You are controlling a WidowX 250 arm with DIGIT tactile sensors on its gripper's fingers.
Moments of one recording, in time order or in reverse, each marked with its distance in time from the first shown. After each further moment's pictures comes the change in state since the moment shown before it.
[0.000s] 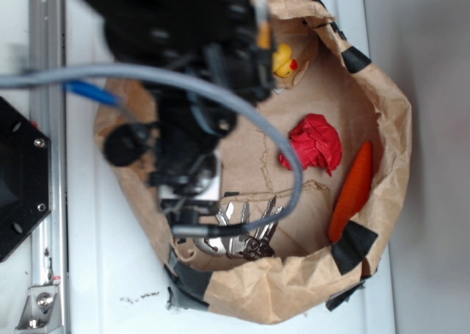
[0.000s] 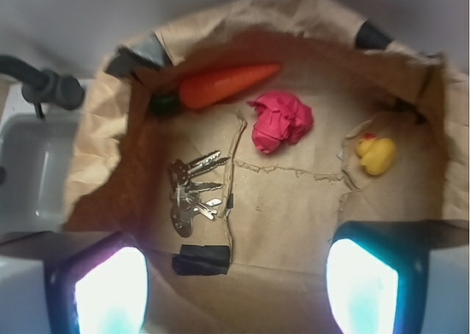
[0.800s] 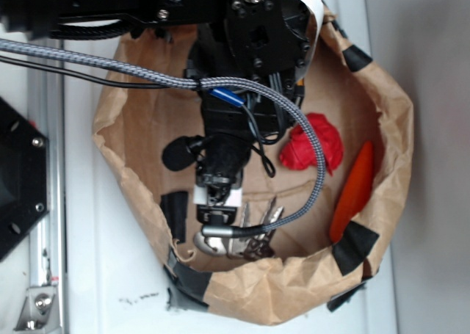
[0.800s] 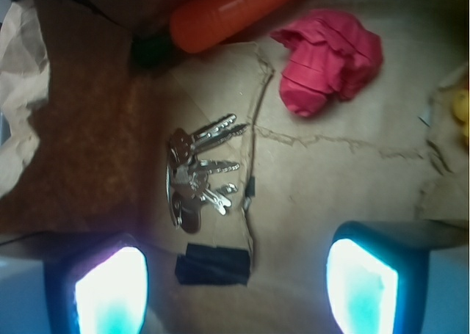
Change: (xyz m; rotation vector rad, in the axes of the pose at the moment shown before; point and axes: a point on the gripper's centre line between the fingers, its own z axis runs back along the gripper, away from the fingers) arm 0.001 0.003 -0.062 -0.175 0.131 0.037
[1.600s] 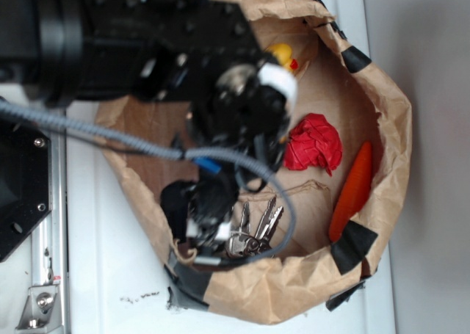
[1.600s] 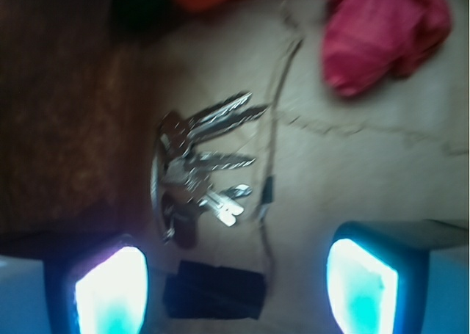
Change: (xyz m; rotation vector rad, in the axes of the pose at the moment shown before) arm -0.009 -0.016 -0.040 0.020 0.003 -0.060
